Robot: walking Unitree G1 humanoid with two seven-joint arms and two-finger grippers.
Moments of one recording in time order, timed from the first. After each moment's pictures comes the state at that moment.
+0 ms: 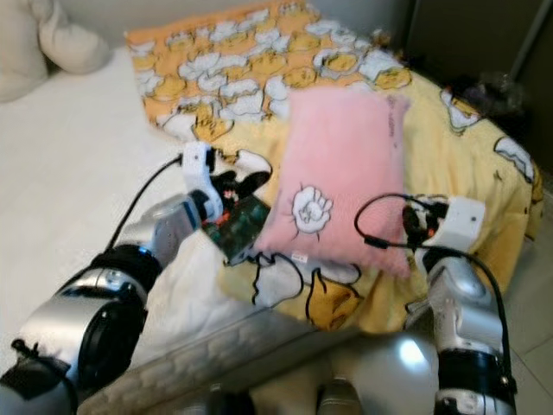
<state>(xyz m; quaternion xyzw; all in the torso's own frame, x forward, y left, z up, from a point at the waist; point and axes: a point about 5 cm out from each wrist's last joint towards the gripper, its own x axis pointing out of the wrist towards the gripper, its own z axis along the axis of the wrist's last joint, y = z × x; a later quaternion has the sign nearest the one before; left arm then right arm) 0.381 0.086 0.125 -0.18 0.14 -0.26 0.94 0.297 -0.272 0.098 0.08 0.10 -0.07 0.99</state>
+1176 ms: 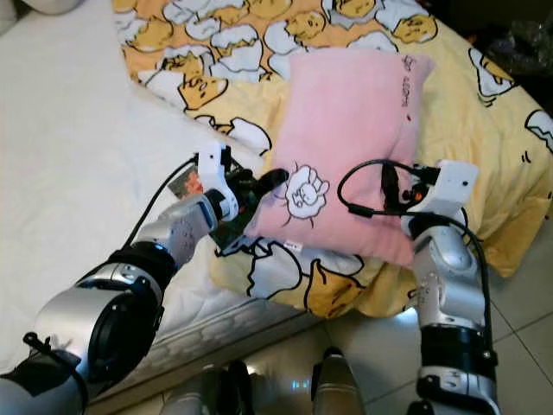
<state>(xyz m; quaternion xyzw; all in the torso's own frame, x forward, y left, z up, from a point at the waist) 0.379 0.061 0.130 -0.21 0.13 -0.29 0.92 0.322 -0.241 0.142 0.09 -0.02 -0.01 1.00</state>
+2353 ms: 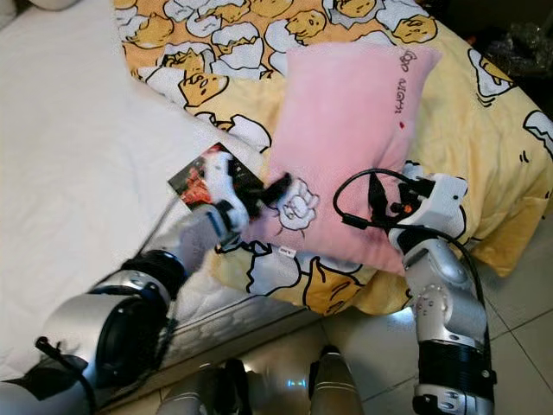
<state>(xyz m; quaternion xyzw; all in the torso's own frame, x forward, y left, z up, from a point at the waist) 0.366 0.036 0.115 -0.27 0.16 -0.31 0.90 0.307 -0.232 0.133 0.17 0.03 0.05 0.98</state>
